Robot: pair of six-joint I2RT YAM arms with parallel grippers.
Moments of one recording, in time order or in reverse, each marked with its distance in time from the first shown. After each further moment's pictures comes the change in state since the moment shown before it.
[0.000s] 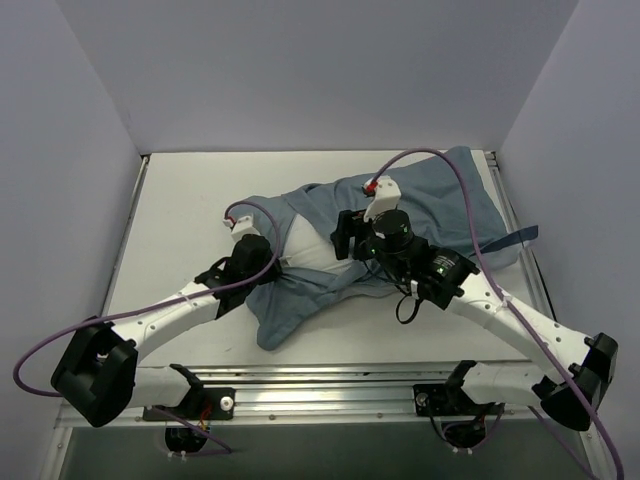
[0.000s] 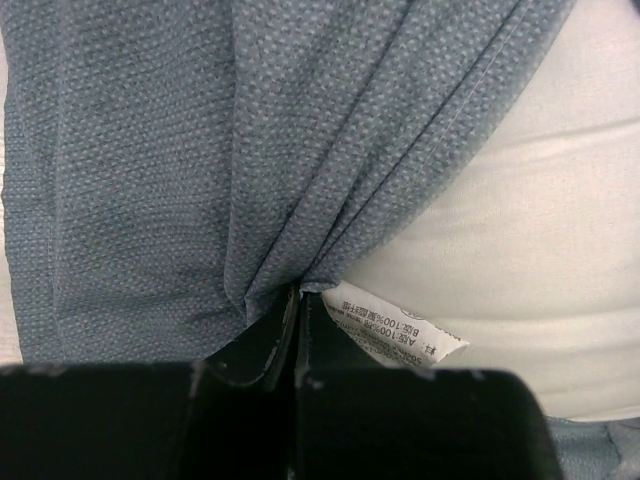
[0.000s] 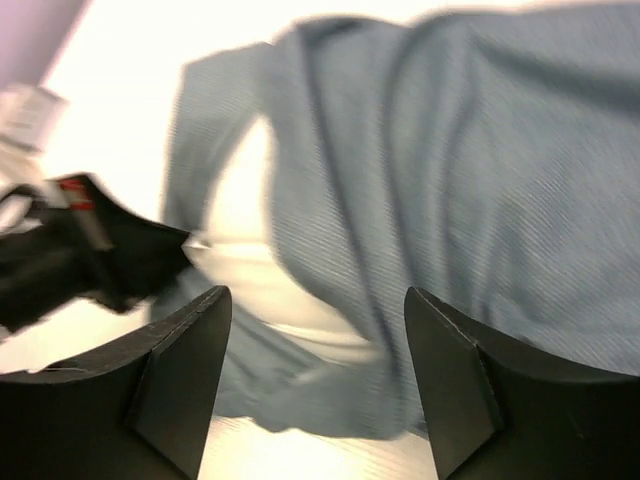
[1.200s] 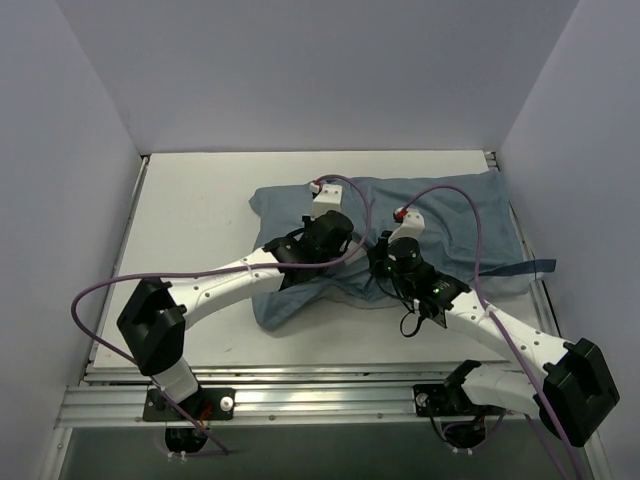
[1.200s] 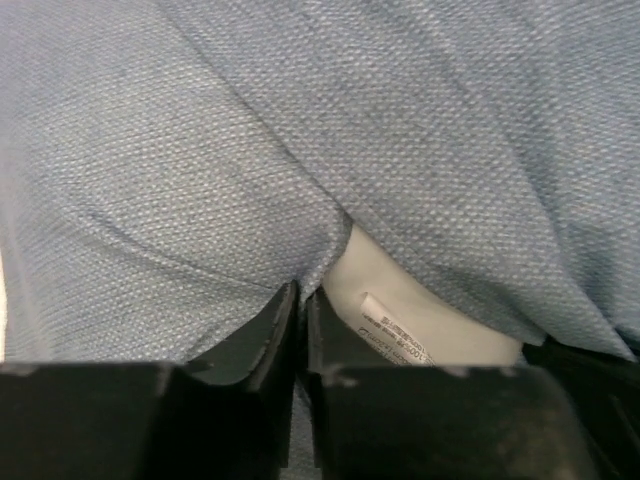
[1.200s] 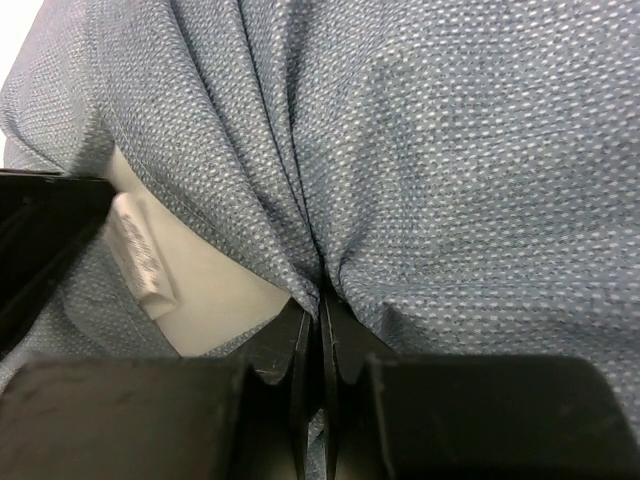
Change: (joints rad) left arm -0.308 0.380 0.620 -0.212 -0.347 0.321; right arm -0.137 -0.045 -0.397 0.324 0.018 0.143
